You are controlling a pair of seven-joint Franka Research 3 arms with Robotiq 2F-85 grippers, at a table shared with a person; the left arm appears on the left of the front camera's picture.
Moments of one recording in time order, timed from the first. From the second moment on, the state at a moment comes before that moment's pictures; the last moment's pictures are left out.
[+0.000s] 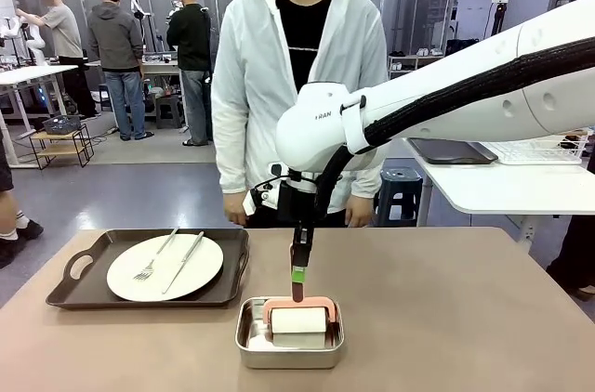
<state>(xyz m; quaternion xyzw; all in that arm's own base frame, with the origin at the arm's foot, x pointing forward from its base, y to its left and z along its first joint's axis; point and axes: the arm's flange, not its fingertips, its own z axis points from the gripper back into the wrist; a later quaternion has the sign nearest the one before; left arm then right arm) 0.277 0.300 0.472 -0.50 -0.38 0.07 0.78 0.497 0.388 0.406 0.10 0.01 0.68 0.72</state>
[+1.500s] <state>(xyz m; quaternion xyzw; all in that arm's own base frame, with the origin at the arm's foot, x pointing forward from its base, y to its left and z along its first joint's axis) 0.277 0.300 0.472 -0.50 -0.38 0.07 0.78 0.500 0.388 0.413 0.09 0.00 0.69 0.72</state>
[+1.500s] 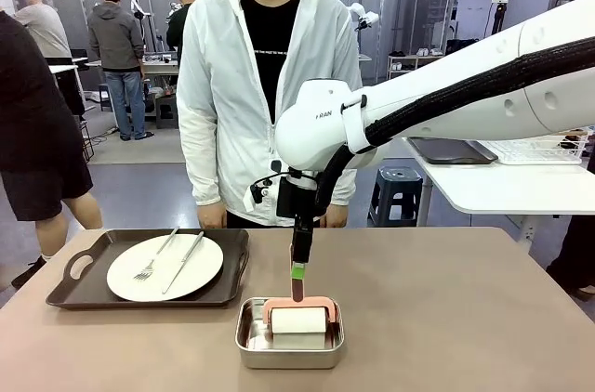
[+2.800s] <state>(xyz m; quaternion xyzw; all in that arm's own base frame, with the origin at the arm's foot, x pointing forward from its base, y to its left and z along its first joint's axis) 0.277 0.300 0.471 -0.50 -0.38 0.07 0.78 0.526 0.311 0.508 0.24 -0.10 0.54 0.80</state>
